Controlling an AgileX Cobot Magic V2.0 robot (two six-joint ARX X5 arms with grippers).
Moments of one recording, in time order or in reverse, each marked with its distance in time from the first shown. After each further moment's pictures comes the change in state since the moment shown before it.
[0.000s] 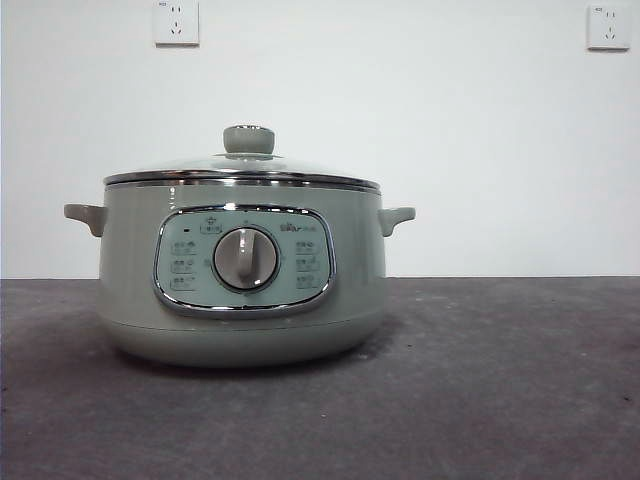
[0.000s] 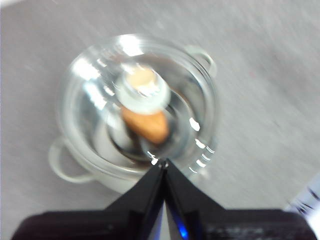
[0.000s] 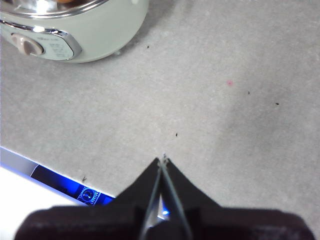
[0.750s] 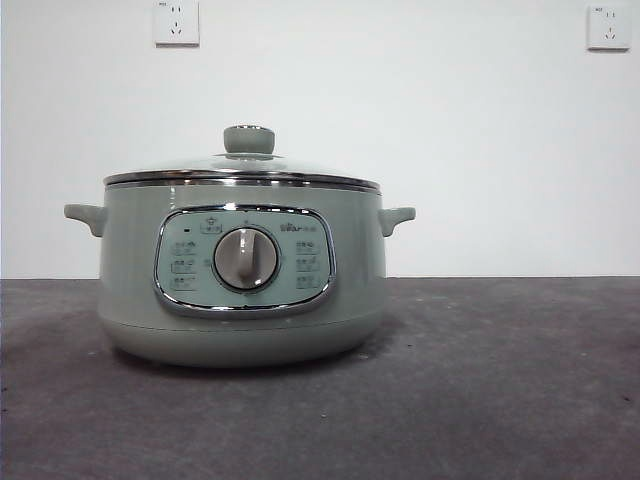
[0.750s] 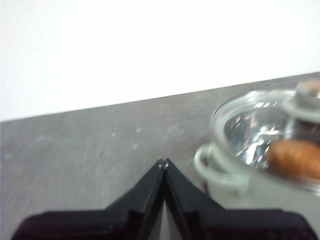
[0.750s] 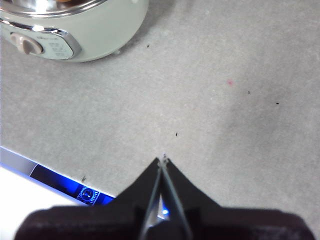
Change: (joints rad) left arm 0.483 -0.777 -1.236 1.080 0.046 0.083; right arm 0.000 0.005 0.000 0.000 0.000 0.000
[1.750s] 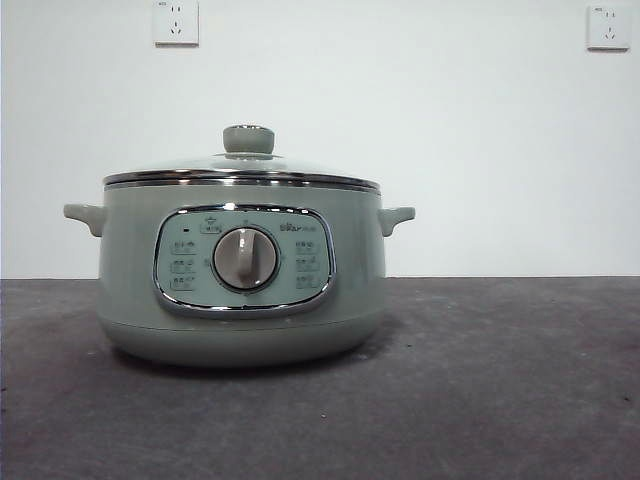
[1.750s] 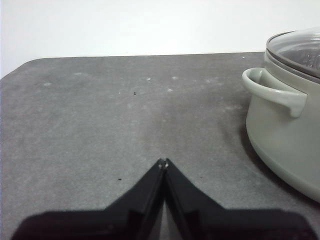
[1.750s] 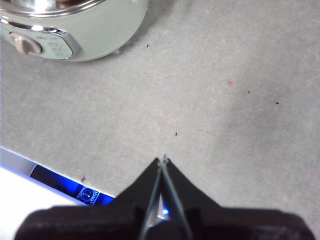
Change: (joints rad) left arm 0.018 -0.333 -0.243 -0.171 -0.145 -0.072; right arm 0.000 0.002 0.000 0.000 0.000 0.000
